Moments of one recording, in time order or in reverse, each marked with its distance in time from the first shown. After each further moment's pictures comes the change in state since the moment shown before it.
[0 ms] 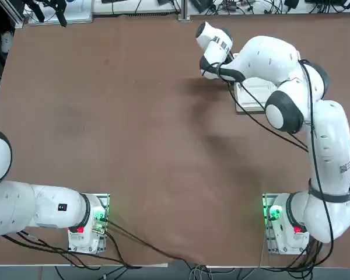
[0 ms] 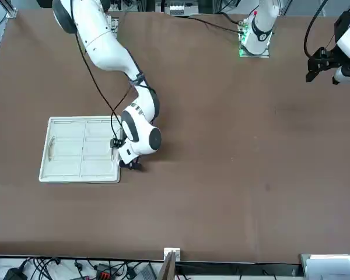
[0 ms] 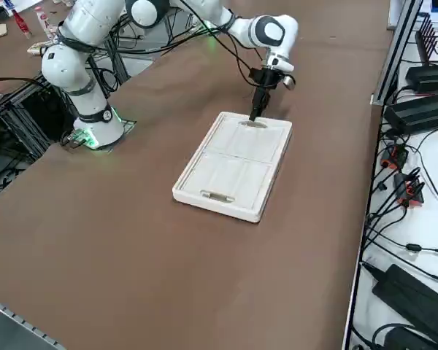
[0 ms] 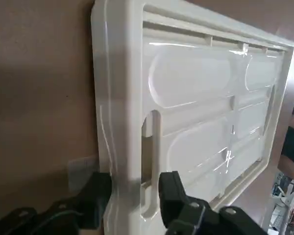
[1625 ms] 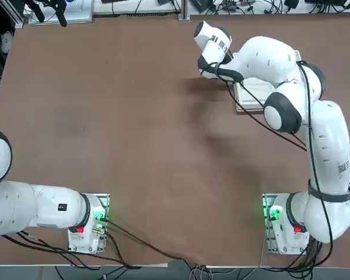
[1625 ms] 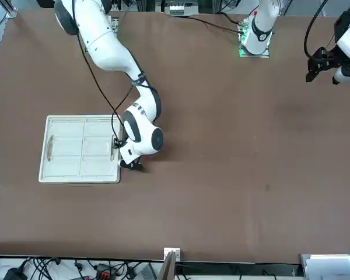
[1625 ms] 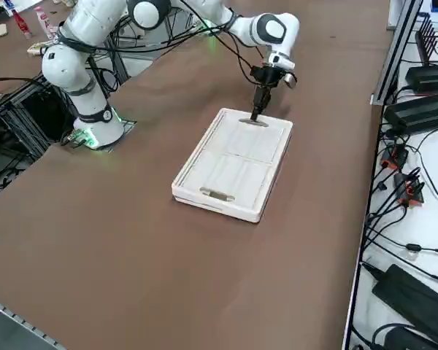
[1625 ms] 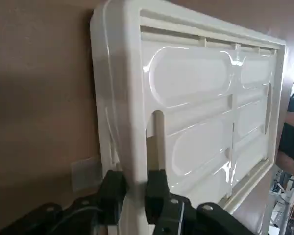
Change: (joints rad) arm 0.011 0.018 0.002 0.046 -0.013 -0.033 0.032
